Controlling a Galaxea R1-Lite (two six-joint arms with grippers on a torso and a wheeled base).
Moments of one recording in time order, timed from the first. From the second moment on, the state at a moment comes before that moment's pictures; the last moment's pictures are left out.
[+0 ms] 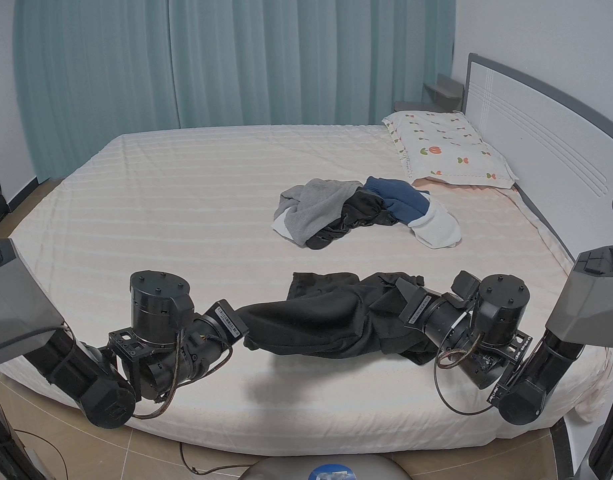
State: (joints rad) left arm -0.55 1.90 -0.50 -0.97 0.12 -0.98; right arm 0.61 2.09 -0.48 -1.53 -0.25 0.61
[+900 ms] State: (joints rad) left arm -0.53 1.86 -0.50 -0.96 0.13 -0.92; right arm 0.59 2.09 -0.52 -1.55 -0.21 0.70
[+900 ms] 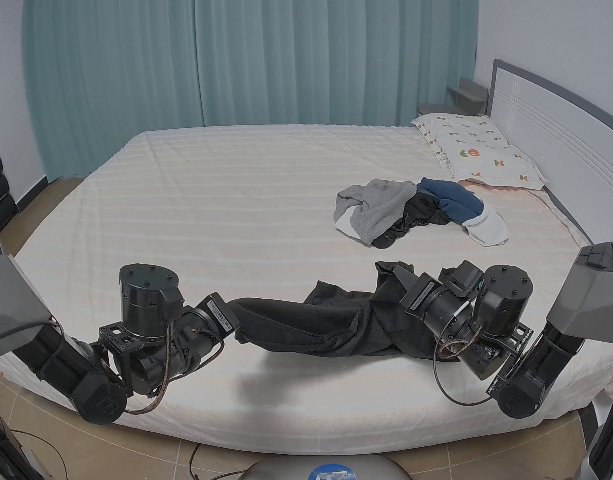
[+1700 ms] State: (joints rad) left arm -0.52 1.86 -0.49 -0.96 0.13 -0.92; right arm 0.59 2.08 -0.52 -1.55 -0.21 0.69
